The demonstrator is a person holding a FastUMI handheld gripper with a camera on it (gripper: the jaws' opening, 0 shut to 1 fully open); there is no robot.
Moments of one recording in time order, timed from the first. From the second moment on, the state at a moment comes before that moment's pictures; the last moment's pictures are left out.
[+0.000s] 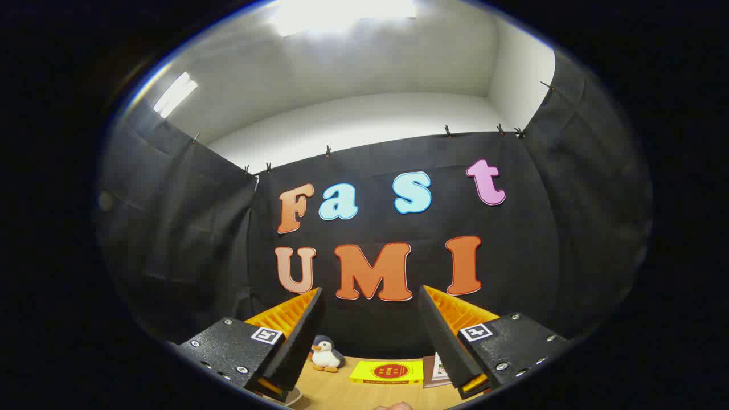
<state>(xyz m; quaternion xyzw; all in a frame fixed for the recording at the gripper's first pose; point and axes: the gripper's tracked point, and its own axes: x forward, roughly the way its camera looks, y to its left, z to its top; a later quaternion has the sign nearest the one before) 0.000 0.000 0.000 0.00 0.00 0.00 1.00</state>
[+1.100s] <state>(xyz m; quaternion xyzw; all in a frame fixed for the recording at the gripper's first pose) -0.020 0.004 -0.077 -0.09 0.15 -0.02 0.98</state>
